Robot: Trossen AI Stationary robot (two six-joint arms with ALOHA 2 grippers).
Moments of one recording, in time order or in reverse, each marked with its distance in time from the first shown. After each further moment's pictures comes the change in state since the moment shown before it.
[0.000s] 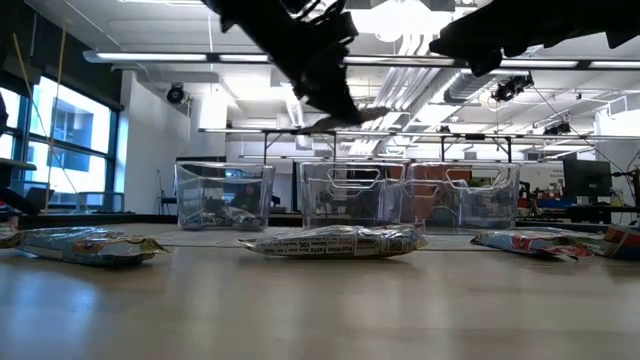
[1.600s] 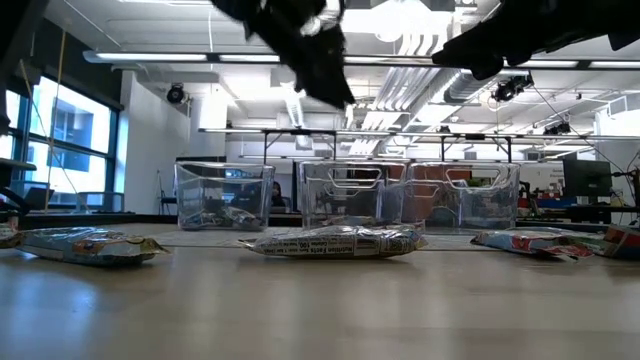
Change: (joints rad) left arm 0.326 0.054 0.343 -0.247 0.229 0.062; right arm 0.000 0.000 0.000 -0.066 0.000 -0.053
